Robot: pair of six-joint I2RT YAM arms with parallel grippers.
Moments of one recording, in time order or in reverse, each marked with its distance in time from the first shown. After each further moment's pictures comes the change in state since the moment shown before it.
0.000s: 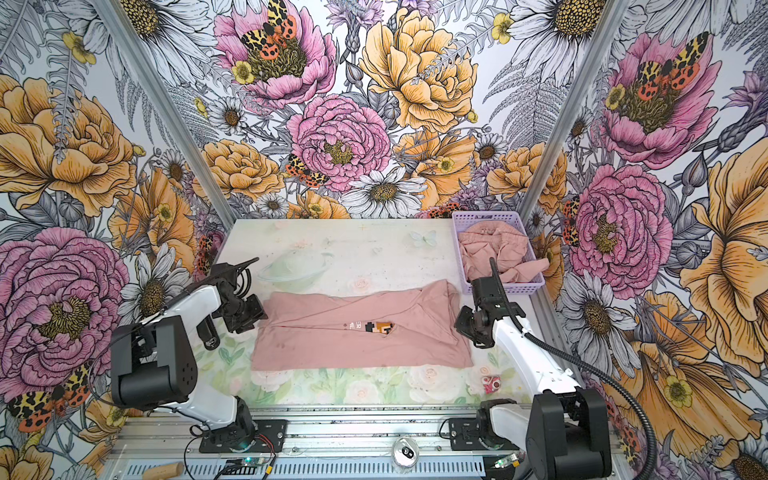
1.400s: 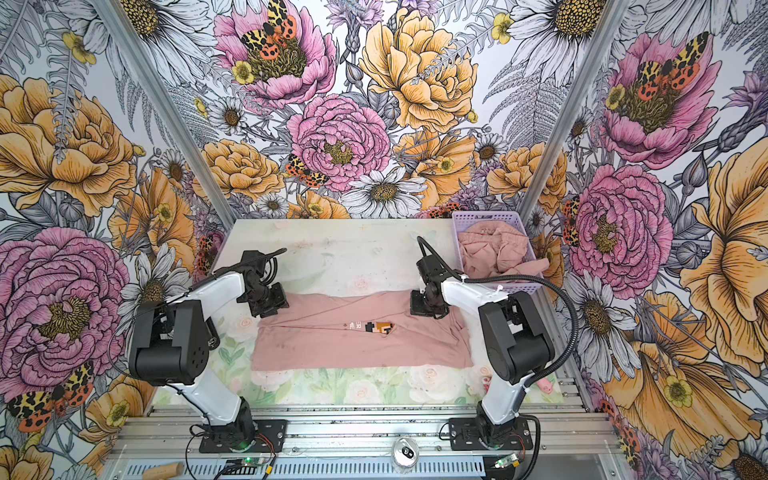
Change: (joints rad) left arm -0.178 0.156 0.118 0.046 0.001 -0.049; right arm 0.266 0.548 0.287 0.186 -0.114 -0.202
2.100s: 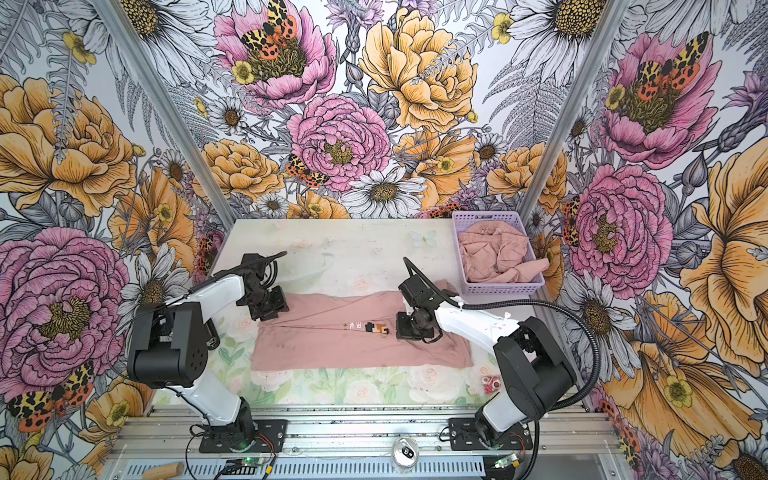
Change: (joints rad) left arm 0.000 -0.017 -0.034 0.000 0.012 0.004; right arm 0.220 -0.191 -0.151 -0.027 -0.037 0.202
